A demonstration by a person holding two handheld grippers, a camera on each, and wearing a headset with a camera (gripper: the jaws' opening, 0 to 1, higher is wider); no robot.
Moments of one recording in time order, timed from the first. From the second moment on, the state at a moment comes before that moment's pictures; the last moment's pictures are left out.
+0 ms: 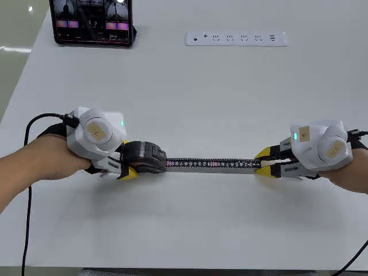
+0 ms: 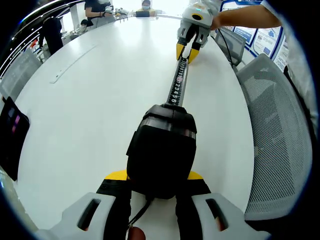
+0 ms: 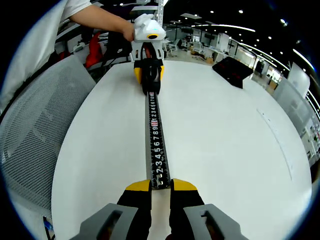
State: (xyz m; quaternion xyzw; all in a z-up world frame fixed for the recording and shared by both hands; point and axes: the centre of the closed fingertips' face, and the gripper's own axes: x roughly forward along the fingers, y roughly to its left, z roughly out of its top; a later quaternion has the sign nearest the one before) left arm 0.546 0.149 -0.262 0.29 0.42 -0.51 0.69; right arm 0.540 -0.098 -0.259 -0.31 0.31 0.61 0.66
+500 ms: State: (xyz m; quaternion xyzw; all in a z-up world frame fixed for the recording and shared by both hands) left arm 0.546 0.149 -0.262 0.29 0.42 -0.51 0.69; right arm 0.542 -0.123 -0.260 -0.32 0.32 0.60 0.66
